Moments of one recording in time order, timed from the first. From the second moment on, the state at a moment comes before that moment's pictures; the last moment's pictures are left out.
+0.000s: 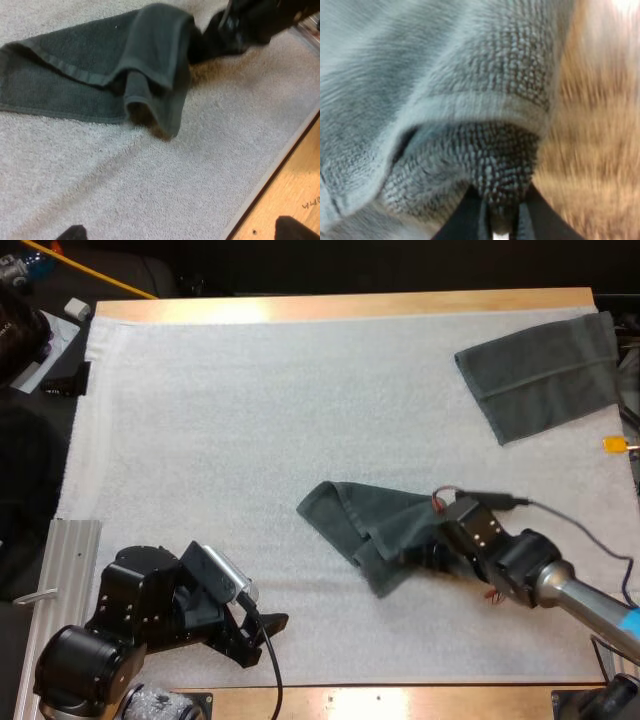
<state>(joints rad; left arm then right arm) -0.35 0.58 -0.74 1.18 0.55 -1.66 0.71 1.33 -0.65 0.55 0.02 -1.17</state>
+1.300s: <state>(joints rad) -0.35 0.58 -0.74 1.18 0.55 -1.66 0.91 1.37 -1.03 1.13 0.02 -1.44</state>
